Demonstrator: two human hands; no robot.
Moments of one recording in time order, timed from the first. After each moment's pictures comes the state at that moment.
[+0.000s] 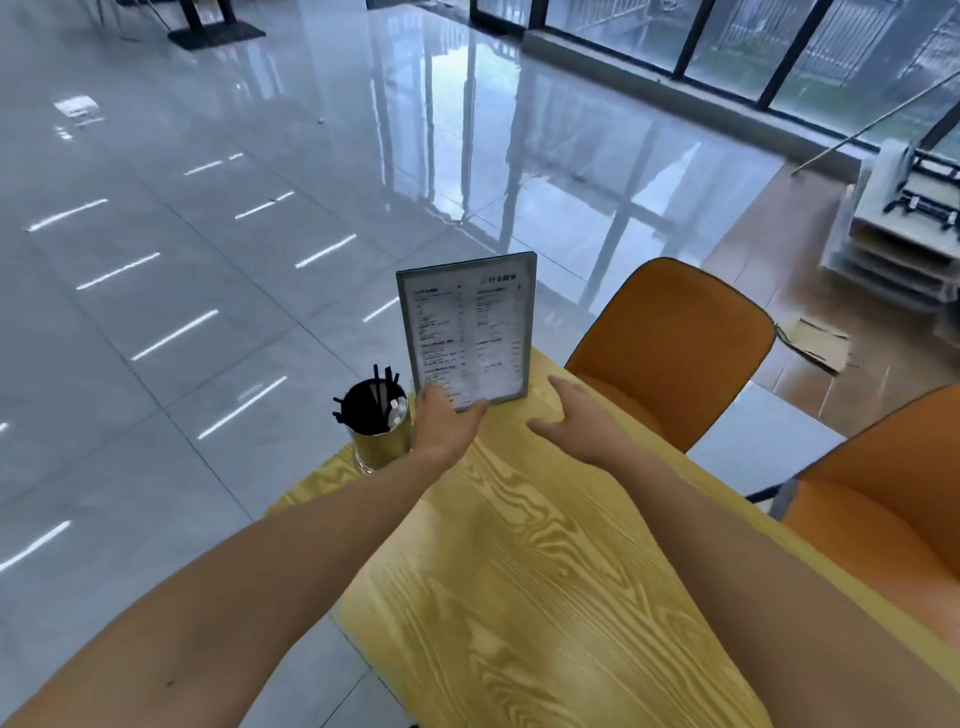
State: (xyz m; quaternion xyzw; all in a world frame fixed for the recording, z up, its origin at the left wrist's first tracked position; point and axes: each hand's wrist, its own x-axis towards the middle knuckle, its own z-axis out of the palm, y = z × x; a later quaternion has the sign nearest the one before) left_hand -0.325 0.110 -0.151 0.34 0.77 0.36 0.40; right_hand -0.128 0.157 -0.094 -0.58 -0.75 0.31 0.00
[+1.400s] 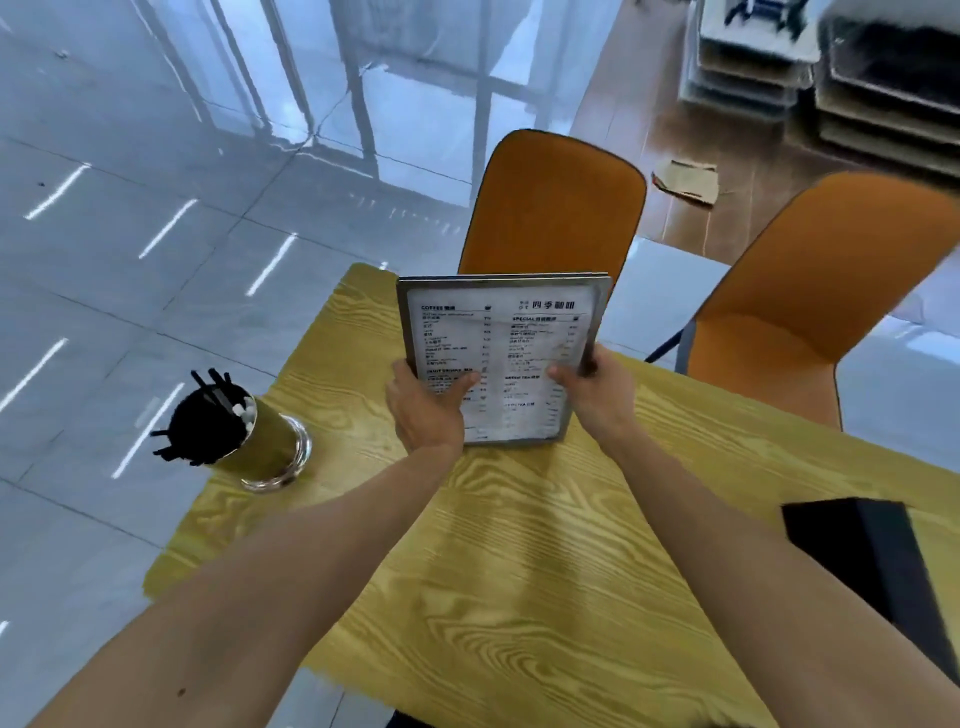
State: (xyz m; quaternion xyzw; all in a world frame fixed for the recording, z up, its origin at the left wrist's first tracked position) left_hand -0.182 0.115 -0.185 0.40 0.76 0.39 0.33; right_hand 0.016 0.112 -0.163 -0.73 -0.43 0.37 0.36
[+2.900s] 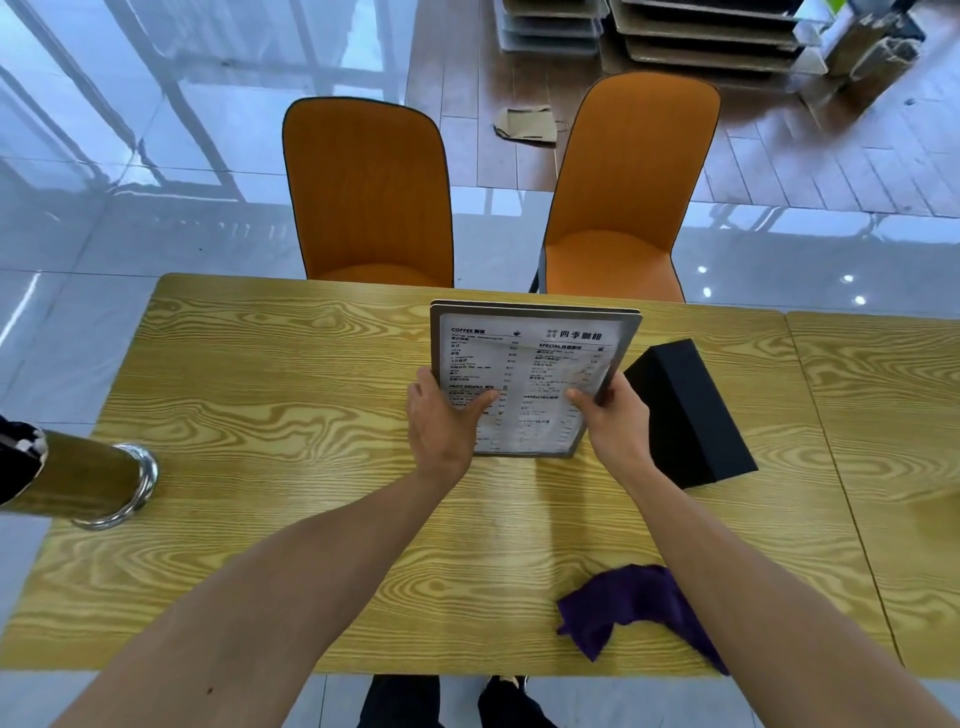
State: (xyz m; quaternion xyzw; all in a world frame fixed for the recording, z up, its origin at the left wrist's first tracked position) left_hand -0.007 -0.018 -0.198 0.61 0.65 0.26 0.38; right_hand 0.186 -0.105 -0.188 -0.80 -0.28 0.29 0.43
